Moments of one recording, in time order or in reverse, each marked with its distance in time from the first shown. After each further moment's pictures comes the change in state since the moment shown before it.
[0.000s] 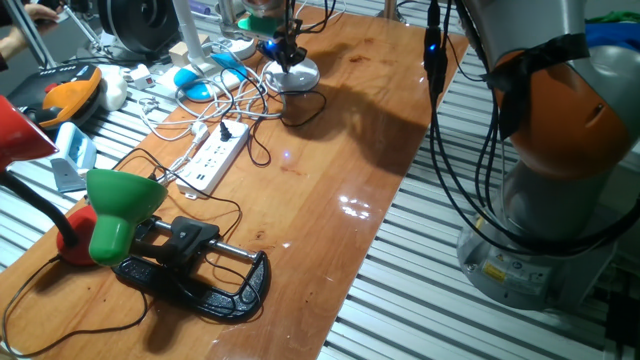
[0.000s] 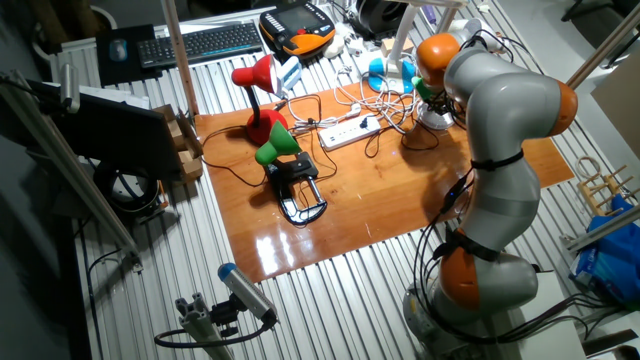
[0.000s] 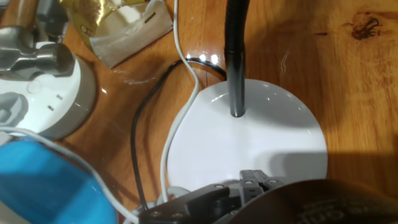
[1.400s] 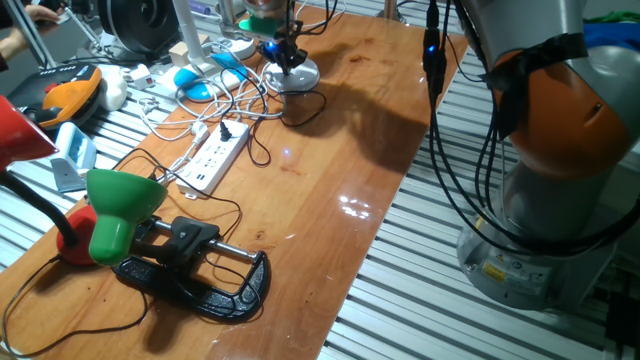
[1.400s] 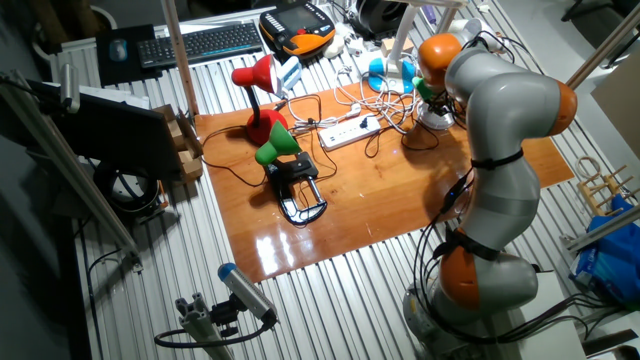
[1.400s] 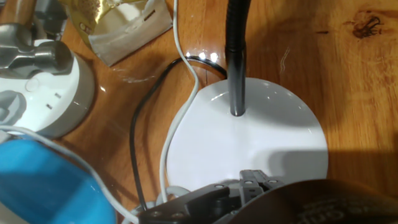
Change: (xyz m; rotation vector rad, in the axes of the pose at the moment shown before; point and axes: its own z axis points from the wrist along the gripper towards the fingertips) arm 0.002 0.000 0.008 0.005 0.028 0.002
